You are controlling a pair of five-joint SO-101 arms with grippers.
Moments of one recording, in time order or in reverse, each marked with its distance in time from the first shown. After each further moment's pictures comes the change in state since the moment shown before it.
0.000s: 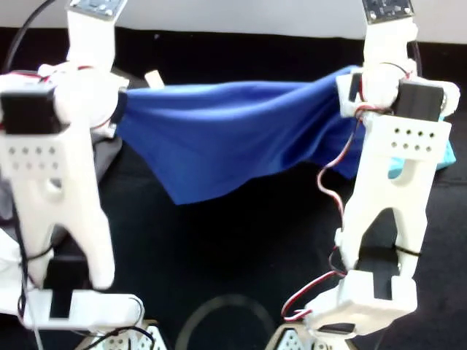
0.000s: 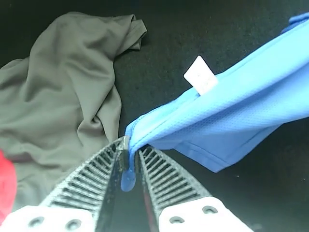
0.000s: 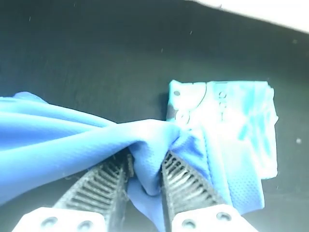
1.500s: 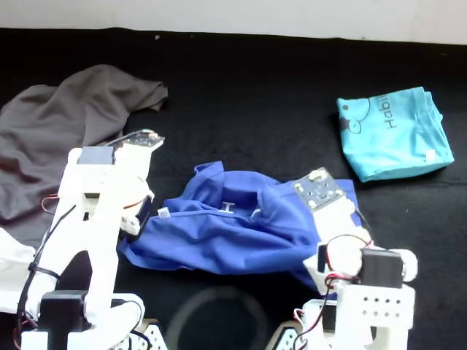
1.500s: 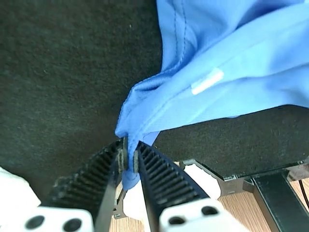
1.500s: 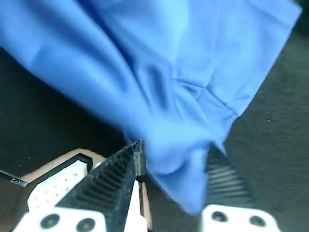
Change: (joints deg) left arm -0.1 -10.8 74.5 -17.6 0.1; right arm -2.6 -70.3 87.7 6.1 15.9
